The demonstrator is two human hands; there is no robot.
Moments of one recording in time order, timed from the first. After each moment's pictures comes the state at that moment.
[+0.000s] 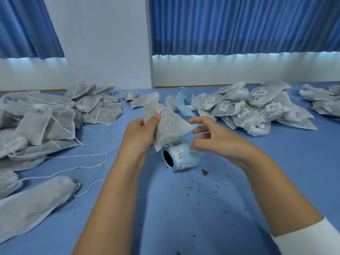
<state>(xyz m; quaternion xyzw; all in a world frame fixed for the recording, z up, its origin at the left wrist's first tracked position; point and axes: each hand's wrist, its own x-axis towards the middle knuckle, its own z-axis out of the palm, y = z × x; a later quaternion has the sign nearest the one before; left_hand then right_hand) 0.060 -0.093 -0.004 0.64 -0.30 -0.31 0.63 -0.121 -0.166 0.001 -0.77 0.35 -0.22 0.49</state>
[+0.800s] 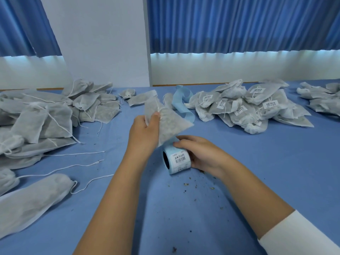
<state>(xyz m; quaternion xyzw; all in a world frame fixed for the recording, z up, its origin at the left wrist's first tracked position) 0.056 -0.109 -0.024 0.69 -0.36 -0.17 0.60 -0.091 -0.164 -0.041 -0.58 0.35 -0.20 0.70</state>
